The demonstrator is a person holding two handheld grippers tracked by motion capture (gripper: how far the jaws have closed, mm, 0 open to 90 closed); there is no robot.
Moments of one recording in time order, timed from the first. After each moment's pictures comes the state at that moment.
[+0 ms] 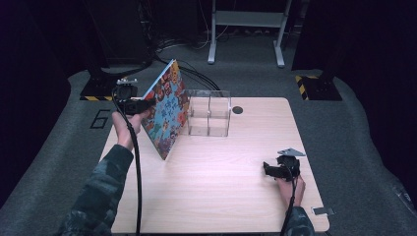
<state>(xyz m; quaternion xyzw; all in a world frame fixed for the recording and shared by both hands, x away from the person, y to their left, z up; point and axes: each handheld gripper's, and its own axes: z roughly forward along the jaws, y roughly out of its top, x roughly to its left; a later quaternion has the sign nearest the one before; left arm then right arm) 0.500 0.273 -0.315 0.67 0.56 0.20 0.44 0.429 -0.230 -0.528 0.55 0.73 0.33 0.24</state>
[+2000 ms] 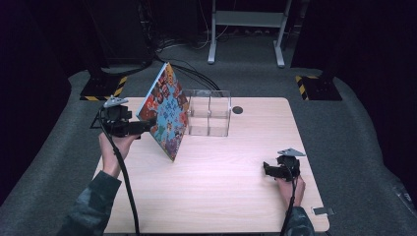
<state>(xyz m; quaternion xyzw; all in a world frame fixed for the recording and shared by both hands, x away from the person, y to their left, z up) 0.429 0.285 -0.317 0.70 0.52 0.22 0.45 0.429 -0.230 -0.528 0.55 0.73 0.33 0.24</state>
